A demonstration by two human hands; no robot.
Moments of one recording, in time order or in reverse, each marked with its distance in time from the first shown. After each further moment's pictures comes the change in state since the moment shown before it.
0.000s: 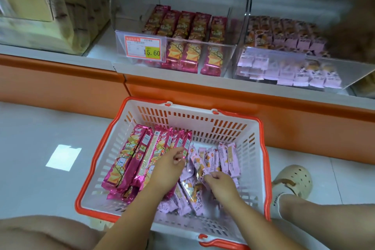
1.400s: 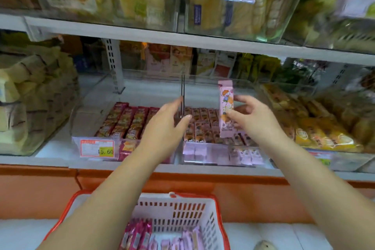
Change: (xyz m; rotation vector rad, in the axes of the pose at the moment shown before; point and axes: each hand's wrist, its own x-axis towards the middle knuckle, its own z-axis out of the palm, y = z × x) left_hand 0.021 0.299 -0.069 0.229 0.334 0.805; right_hand -0.081 -0.249 -0.272 0.093 0.590 -0.698
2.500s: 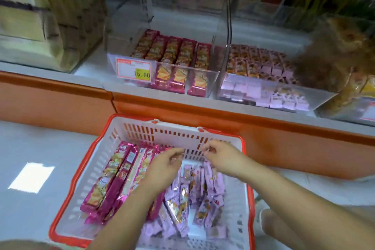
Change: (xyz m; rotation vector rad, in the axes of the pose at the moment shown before) left_hand -0.201 -0.146 0.075 -0.284 -0.281 -0.609; right_hand -0.128 0.103 0.137 -0.406 -0.778 0.299
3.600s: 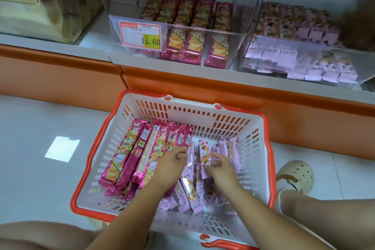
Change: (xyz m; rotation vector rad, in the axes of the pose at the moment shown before) left_hand -0.013 -0.064 0.016 0.031 -0.066 -0.252; right_hand 0.035 0.082 0.151 0.658 0.127 0.269
